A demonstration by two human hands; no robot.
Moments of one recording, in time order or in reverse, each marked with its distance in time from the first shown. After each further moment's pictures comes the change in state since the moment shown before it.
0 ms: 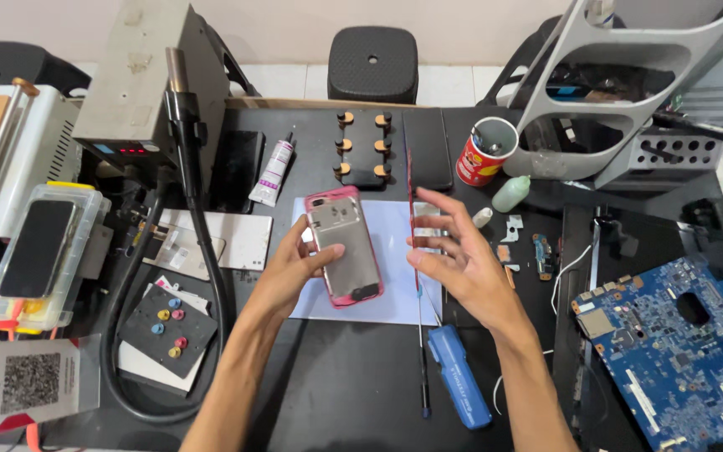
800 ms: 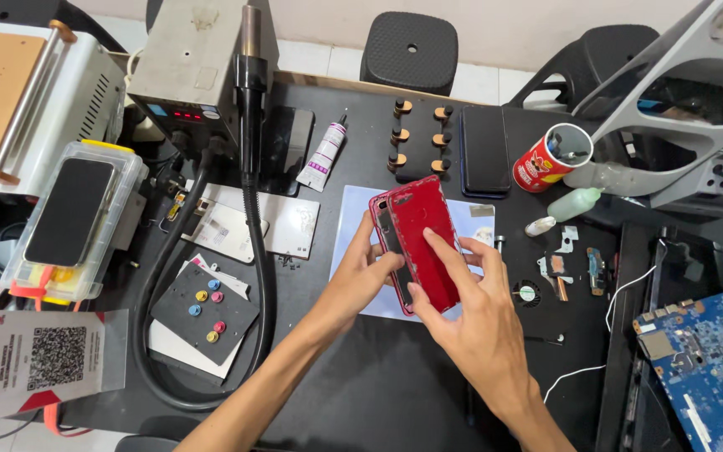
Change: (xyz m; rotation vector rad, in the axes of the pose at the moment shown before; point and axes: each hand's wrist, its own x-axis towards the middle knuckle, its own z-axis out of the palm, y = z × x) left_hand -0.026 0.006 0.014 -0.203 -0.136 0.068; right_hand -0.016 -0.009 0.106 -0.986 0.271 -0.190
